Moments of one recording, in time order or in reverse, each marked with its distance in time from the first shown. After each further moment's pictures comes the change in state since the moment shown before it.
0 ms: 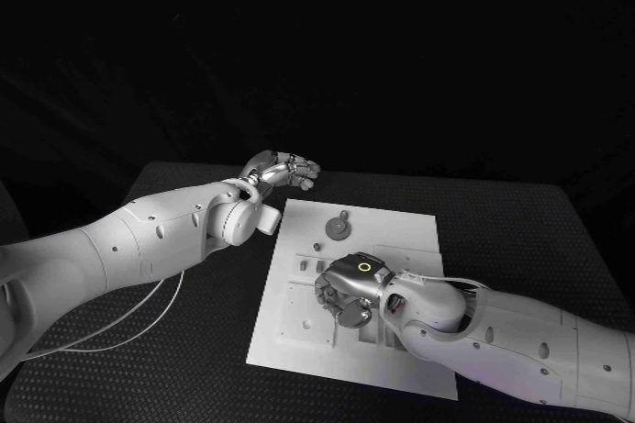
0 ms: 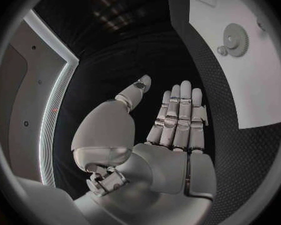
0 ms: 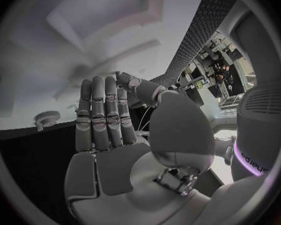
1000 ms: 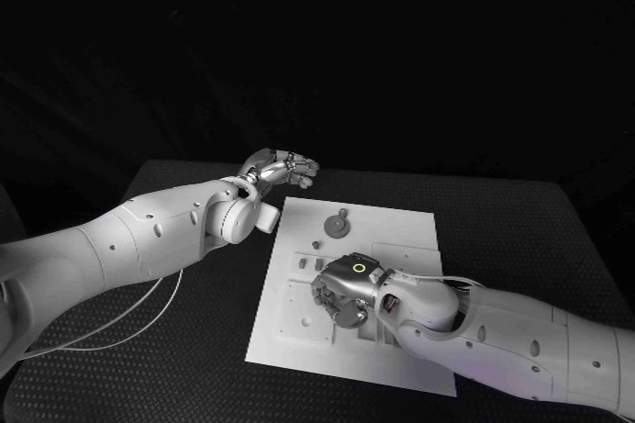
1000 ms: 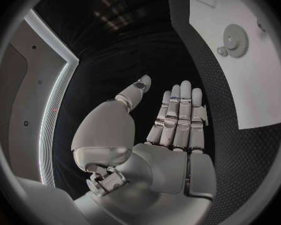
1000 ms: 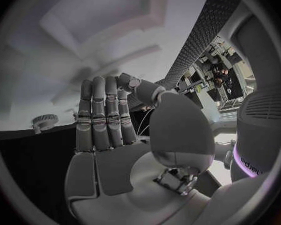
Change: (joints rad) left arm 0.000 0.000 0.000 0.001 0.000 0.004 -0.002; left_hand 0.000 0.000 0.000 0.000 0.000 0.000 0.000 0.000 -0.002 0.000 0.000 0.000 -0.003 0.000 0.000 -0.004 0.003 0.000 0.004 0.004 -0.004 0.001; right arm 0.003 0.018 -0.017 -0.017 -0.022 0.015 -0.005; right_hand -0.005 0.005 0.000 0.000 0.000 -0.003 0.000 -0.005 0.001 0.000 0.000 -0.008 0.005 0.000 0.000 -0.008 0.005 0.000 0.002 0.001 0.003 0.004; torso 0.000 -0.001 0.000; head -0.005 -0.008
